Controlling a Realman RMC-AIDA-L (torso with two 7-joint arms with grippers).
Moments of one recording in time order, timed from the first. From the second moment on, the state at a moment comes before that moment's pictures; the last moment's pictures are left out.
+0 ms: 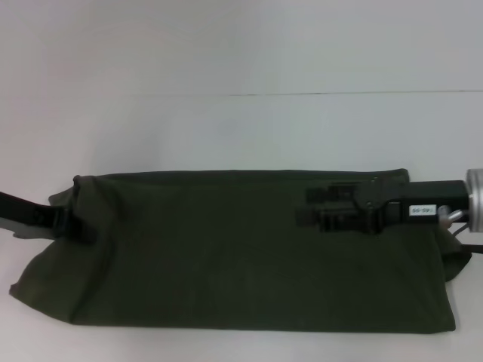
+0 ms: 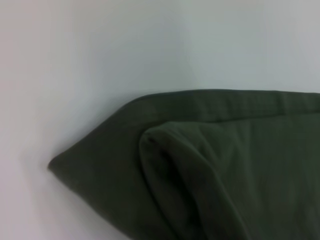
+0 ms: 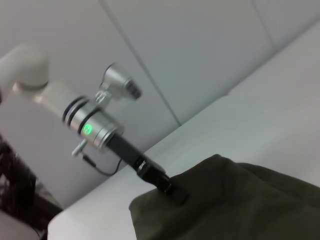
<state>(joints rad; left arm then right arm) -0.75 -1.94 0.48 0.69 2.73 1.52 -2.38 0.67 2.05 -0.63 -0.57 -2.09 -1.64 1.67</state>
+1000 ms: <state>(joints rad) -0.72 -1.94 0.38 0.70 2.45 1.69 -2.34 0.78 2.10 -0.79 -0.27 -2.05 -1.23 1.24</state>
